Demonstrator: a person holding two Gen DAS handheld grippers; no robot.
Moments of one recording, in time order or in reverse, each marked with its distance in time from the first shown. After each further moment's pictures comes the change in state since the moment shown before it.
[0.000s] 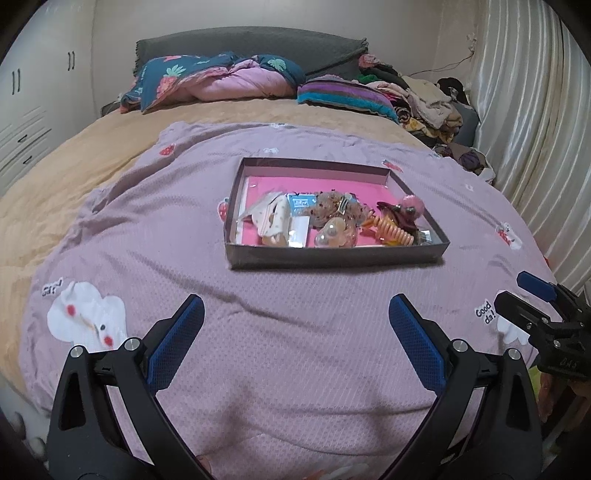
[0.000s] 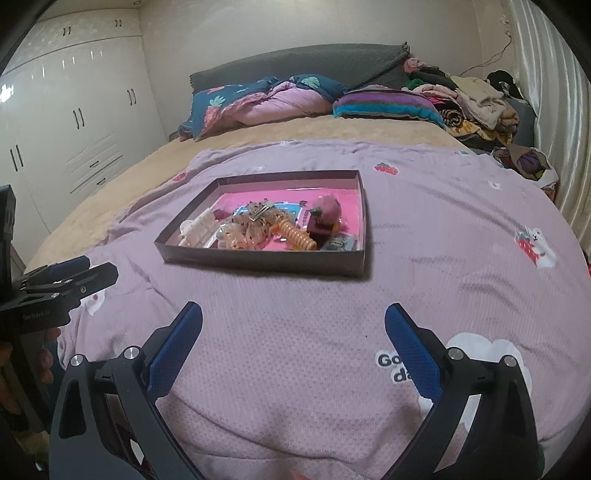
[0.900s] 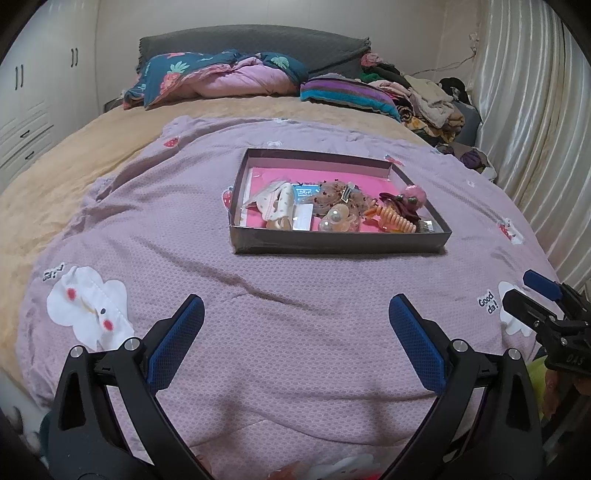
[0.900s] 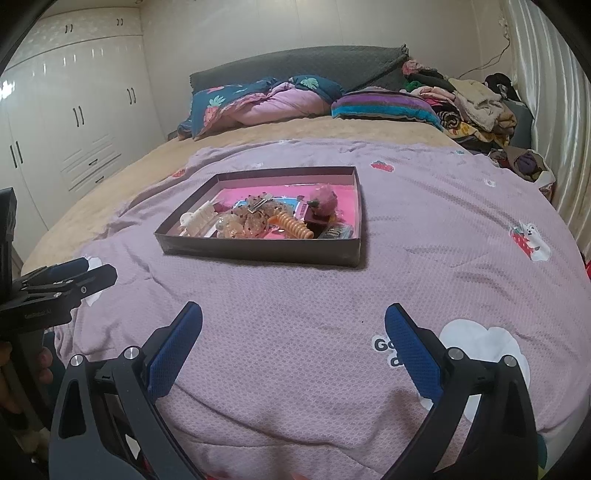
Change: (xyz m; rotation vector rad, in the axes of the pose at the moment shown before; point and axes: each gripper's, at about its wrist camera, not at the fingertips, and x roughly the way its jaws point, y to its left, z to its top) left arm -0.001 0.004 -0.016 -0.009 0.003 0.004; right arm -0.008 -0.001 -0.012 -0.008 -0.006 -0.008
